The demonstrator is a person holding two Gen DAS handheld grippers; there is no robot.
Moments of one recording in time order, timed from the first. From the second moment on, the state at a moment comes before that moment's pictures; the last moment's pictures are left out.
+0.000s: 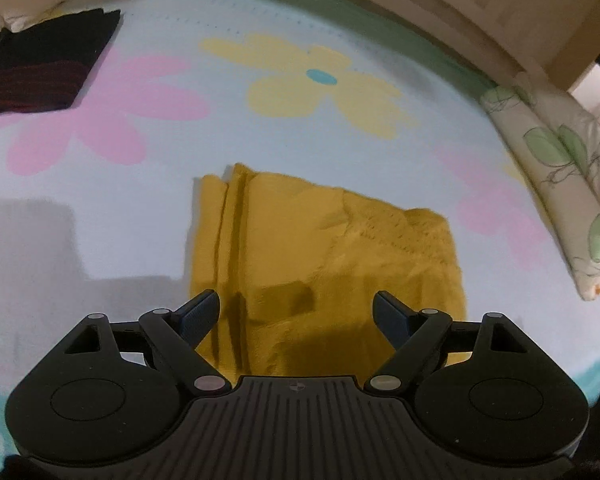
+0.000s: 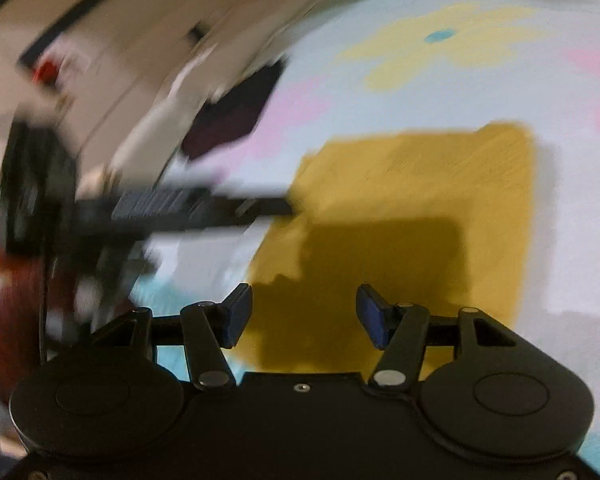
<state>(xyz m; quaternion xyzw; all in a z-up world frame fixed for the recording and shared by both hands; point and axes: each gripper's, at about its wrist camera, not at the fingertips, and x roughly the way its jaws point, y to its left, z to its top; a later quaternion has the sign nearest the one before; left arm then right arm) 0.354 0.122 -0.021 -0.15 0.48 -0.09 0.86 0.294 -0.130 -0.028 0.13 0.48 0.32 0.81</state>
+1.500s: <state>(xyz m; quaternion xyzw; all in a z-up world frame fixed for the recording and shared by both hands) 0.365 0.137 -0.054 -0.32 0.52 -0.13 0.78 0.249 -0.099 0.009 -0.02 0.36 0.28 0.89</state>
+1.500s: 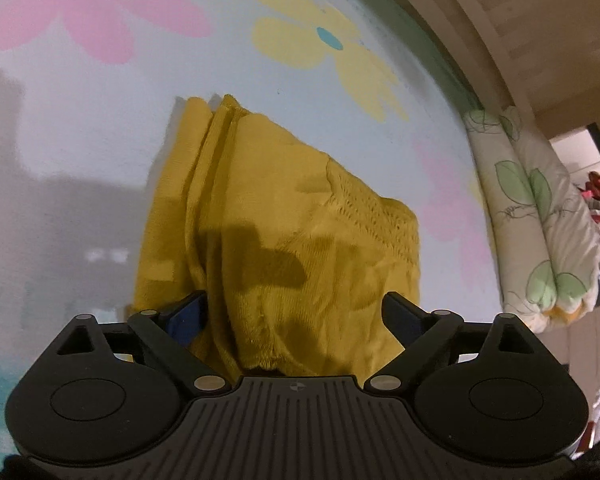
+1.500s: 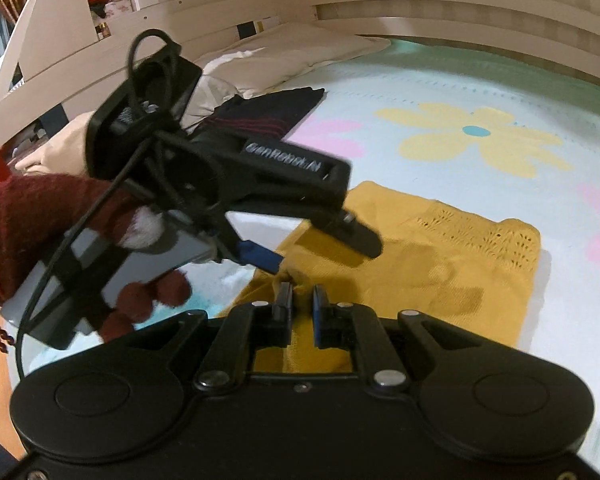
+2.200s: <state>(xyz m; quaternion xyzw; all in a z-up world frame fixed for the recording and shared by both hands) 0.363 0.137 -0.060 -0.36 0.52 -0.14 0.76 0.246 -0.098 0.010 -0.02 0.36 0.29 0.89</state>
